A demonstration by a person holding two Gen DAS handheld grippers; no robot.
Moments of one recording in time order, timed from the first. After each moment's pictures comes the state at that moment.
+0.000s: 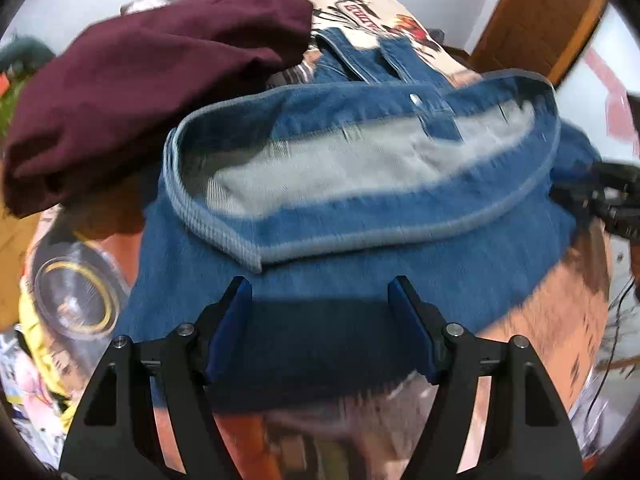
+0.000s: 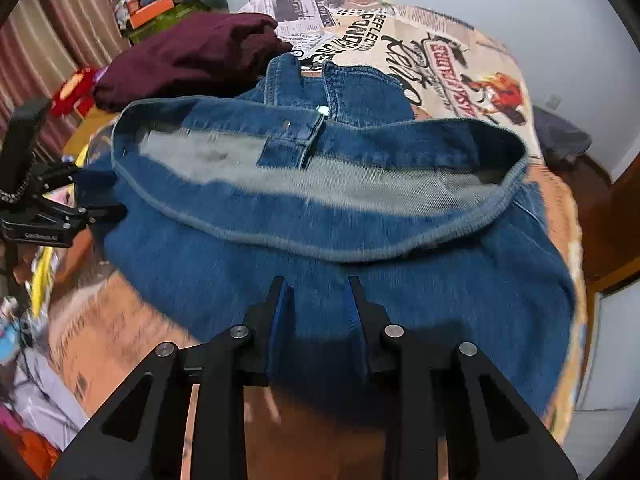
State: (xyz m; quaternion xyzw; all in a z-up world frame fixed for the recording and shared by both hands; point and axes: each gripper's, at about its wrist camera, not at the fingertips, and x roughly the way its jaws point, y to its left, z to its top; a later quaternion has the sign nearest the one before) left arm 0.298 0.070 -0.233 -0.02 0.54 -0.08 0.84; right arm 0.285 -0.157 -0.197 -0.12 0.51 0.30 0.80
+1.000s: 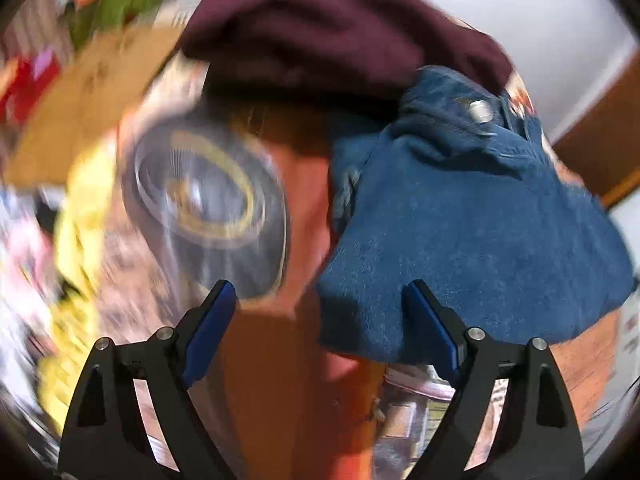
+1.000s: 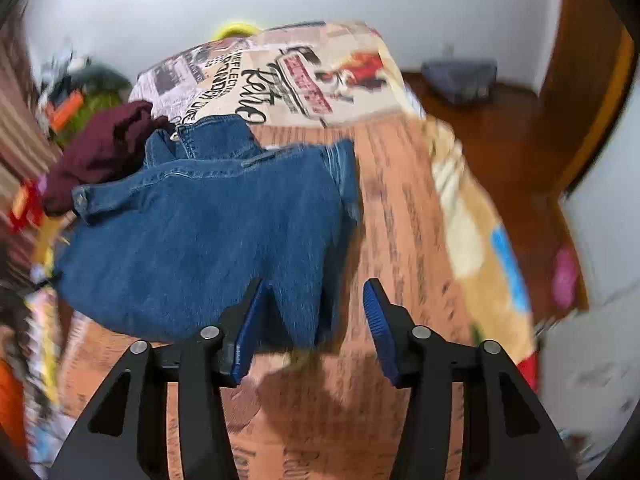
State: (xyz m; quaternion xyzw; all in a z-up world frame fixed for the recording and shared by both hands) left arm 0.237 0.174 -0.258 -0.20 0.52 0.07 0.83; right arm 0.280 -0.282 -0.169 0.04 0.51 0.15 0.85
